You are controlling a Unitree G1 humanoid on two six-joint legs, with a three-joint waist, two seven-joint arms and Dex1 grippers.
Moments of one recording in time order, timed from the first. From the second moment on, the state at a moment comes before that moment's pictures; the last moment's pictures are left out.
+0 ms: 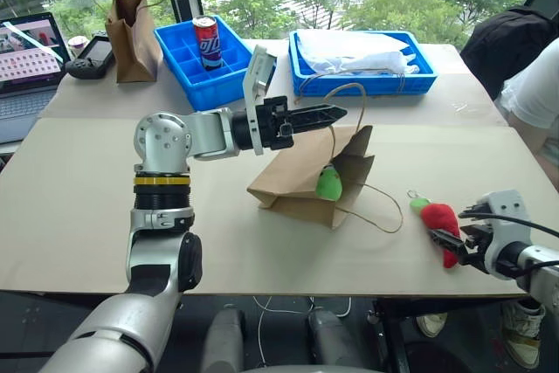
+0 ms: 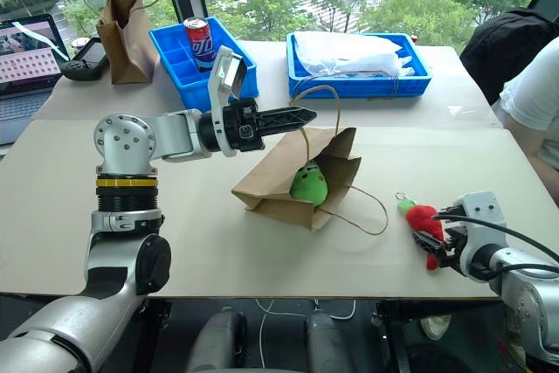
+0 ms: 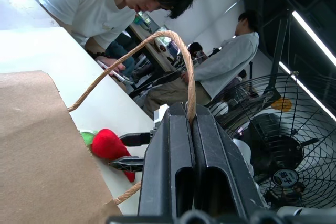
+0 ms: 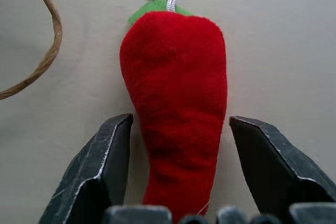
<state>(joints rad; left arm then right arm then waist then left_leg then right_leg) -1.00 0.20 0.23 0.23 -1.08 1.36 -0.56 0.08 -0.74 -0.45 -0.49 0.45 1.18 0.46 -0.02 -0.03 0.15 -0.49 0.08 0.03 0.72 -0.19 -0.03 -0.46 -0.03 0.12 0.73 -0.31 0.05</state>
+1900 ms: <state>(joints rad) -0.97 0.18 0.27 0.16 -1.15 1.39 -0.43 -0.64 -0.50 0.27 -0.37 0.39 1.15 0.62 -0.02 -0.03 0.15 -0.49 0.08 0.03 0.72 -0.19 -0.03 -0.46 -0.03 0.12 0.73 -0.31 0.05</state>
